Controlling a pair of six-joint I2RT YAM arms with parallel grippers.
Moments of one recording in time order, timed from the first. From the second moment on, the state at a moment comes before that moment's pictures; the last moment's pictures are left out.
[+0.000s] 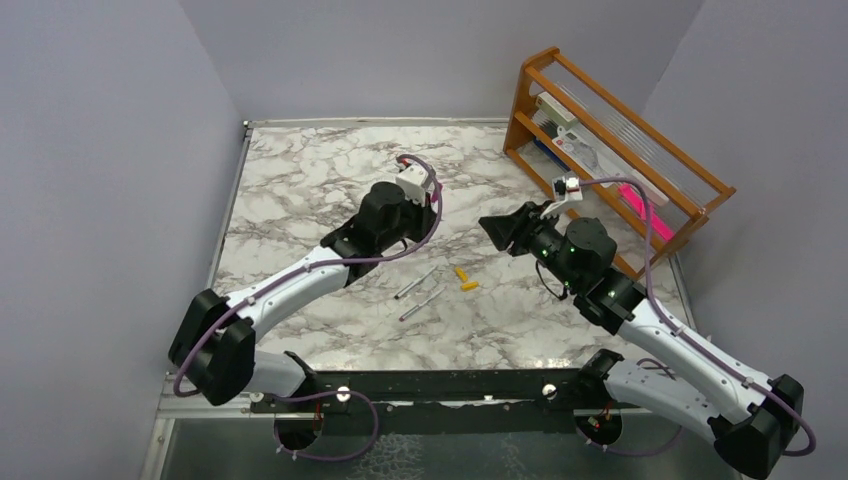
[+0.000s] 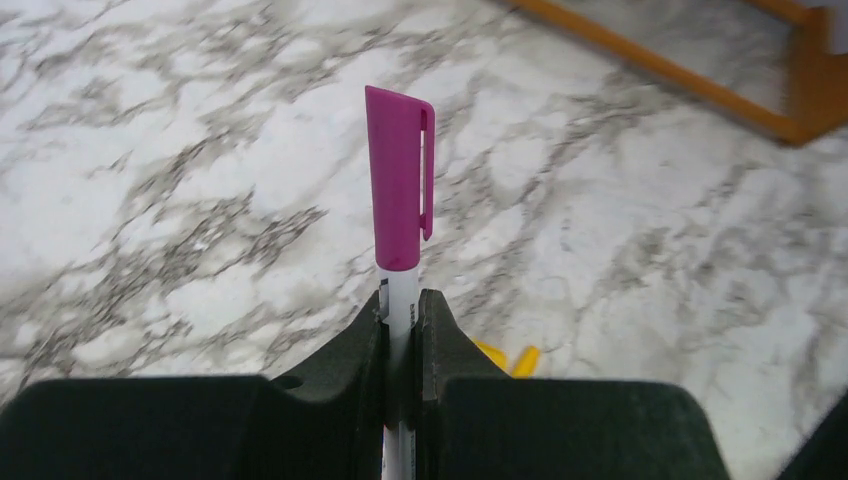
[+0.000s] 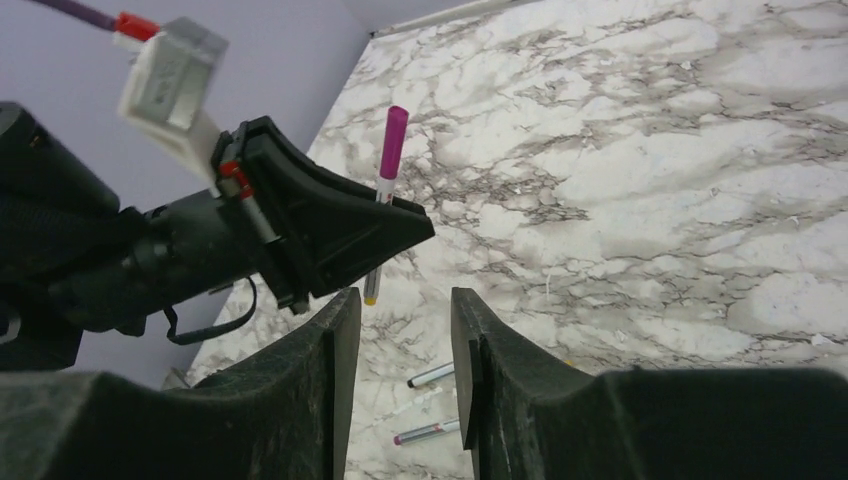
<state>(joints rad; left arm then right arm) -0.70 1.30 0.88 0.11 0.06 -0.24 0.70 0.85 0.71 0.07 0.12 0.58</state>
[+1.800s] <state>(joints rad) -0.39 1.80 0.97 0.03 -0.17 -0.26 0.70 0.96 0.55 0.06 0.03 0.62</state>
